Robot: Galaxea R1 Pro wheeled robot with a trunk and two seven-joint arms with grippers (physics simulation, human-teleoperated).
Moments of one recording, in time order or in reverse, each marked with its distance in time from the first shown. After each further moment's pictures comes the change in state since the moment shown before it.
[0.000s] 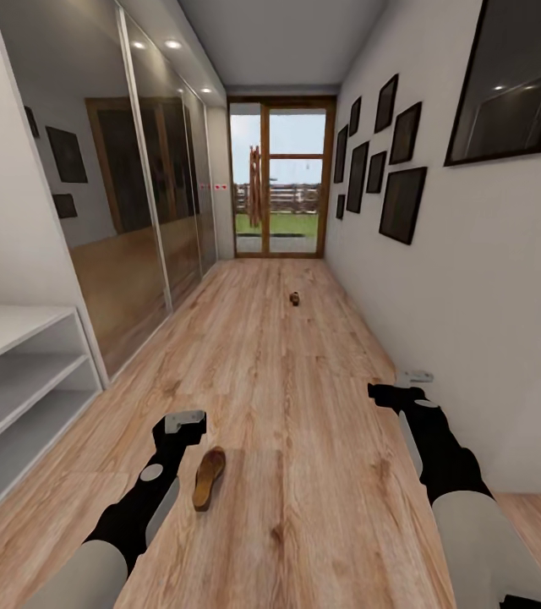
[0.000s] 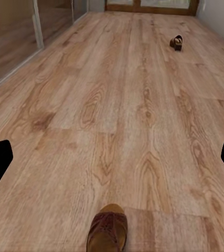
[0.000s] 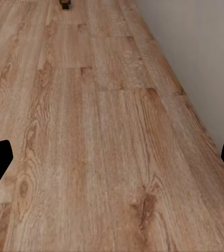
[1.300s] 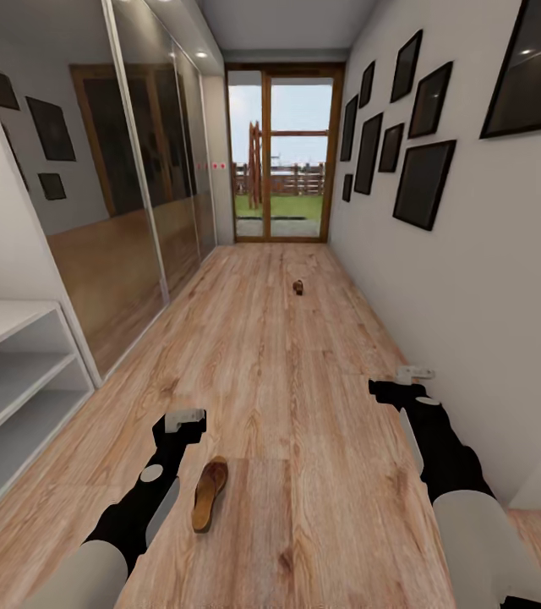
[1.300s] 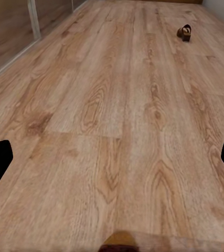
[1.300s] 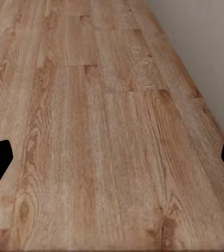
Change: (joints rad) left arm 0.000 0.000 -0.003 0.002 0.000 -0.026 0.001; right arm -0.001 0.000 0.000 -0.026 -0.001 0.008 0.000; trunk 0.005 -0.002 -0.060
